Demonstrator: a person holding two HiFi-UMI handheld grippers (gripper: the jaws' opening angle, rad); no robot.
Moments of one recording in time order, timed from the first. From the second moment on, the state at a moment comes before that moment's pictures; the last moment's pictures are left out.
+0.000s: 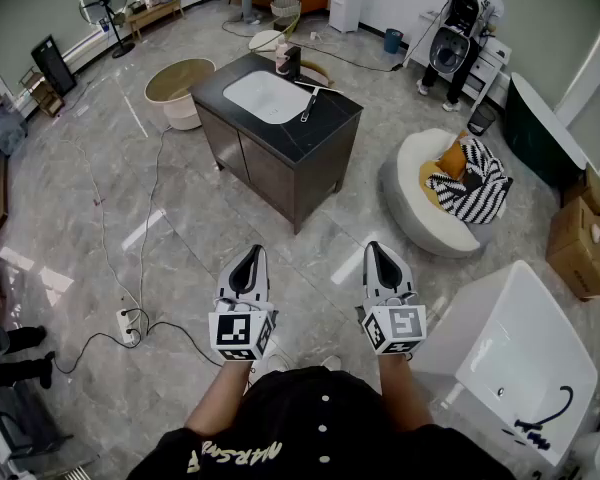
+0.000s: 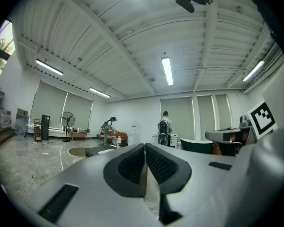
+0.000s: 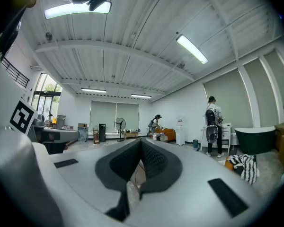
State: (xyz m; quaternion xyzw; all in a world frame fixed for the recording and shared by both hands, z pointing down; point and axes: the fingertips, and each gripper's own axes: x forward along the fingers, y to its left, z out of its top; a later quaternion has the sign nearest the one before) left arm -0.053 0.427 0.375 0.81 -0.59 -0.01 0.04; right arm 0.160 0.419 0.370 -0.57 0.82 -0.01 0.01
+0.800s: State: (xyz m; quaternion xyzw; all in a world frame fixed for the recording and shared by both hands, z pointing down) left arm -0.081 0.421 0.372 0.82 -0.58 -0.01 0.04; right arm 0.125 0.418 0.370 -0.57 0.82 0.00 0.00
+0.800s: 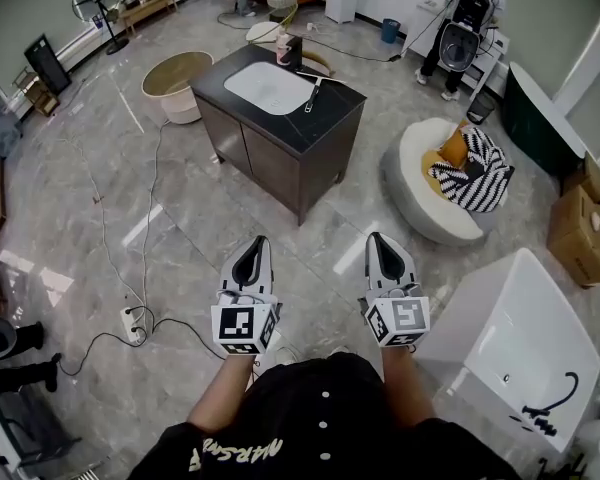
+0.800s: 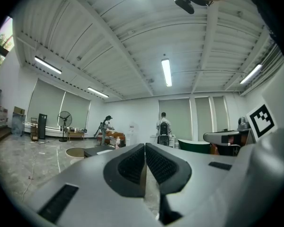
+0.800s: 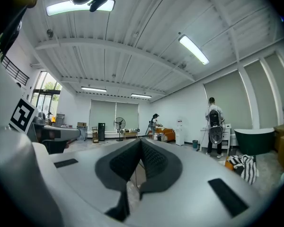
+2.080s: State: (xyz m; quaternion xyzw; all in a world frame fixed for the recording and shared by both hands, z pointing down) left arm -0.089 0.237 0.389 0.81 -0.58 -0.01 0.03; right arm 0.122 0.225 0.386 -0.57 0.82 -0.01 0.00
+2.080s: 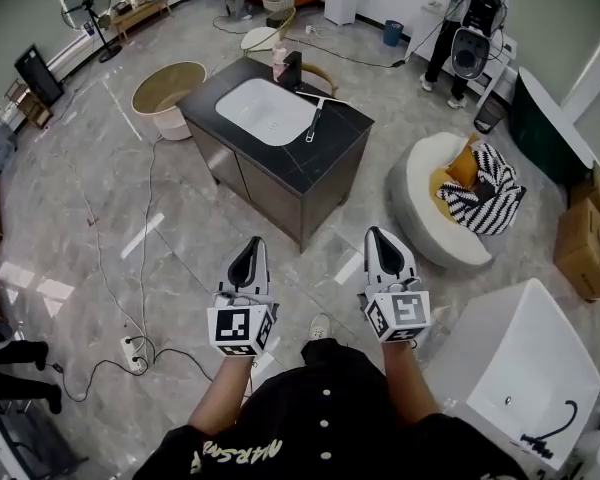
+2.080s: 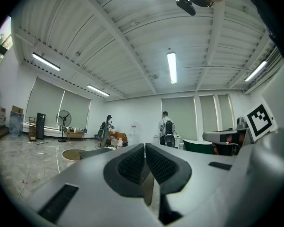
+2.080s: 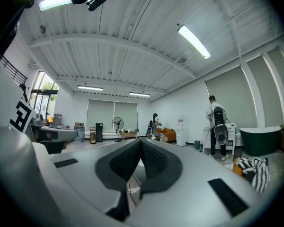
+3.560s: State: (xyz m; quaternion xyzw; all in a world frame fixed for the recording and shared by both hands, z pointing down) left arm -0.088 -0.046 0.408 0.80 -0.60 -0.01 0.05; right arm 0.123 -0.070 0.409 -0.55 0.83 -0.03 0.00
